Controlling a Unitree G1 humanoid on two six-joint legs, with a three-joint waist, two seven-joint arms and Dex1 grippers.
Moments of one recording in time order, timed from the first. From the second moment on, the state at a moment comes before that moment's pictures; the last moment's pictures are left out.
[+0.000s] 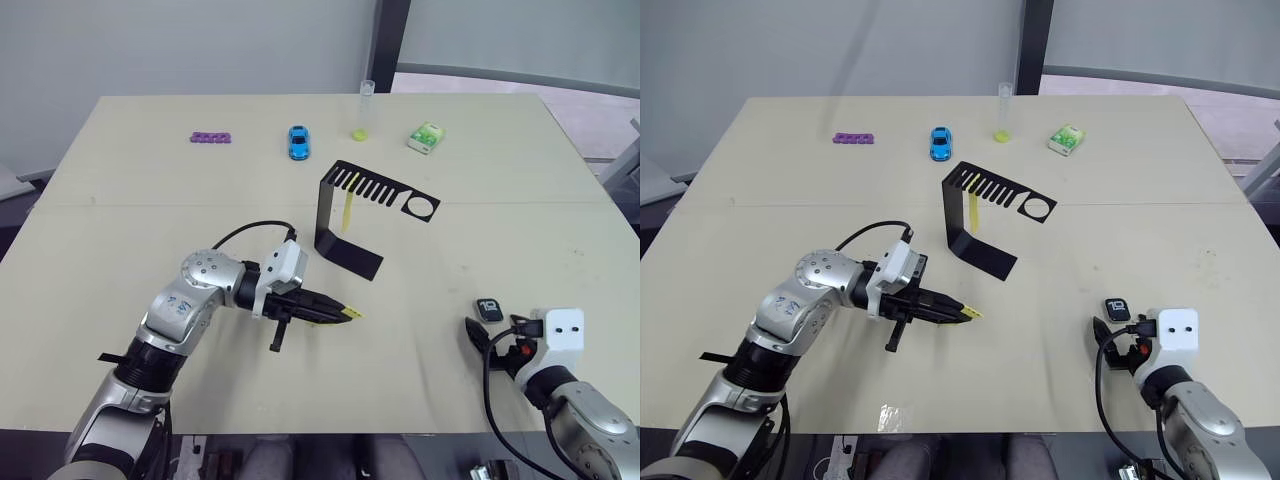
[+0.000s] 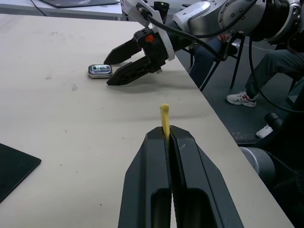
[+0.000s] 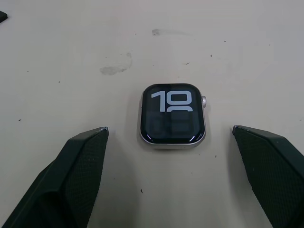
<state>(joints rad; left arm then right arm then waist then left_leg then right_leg) -0.56 0.52 -0.25 -0.11 -0.42 0.40 -1.25 0.29 -0.40 -0.36 -0.53 0.45 0.60 0.25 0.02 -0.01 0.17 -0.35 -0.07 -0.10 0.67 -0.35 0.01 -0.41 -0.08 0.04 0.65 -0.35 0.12</state>
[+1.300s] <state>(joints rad) -0.56 0.51 -0.25 -0.11 -0.43 0.41 -1.23 0.22 -0.38 -0.35 -0.50 0.39 0.63 0.25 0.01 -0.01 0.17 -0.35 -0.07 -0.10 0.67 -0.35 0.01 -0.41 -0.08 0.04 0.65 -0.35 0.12</state>
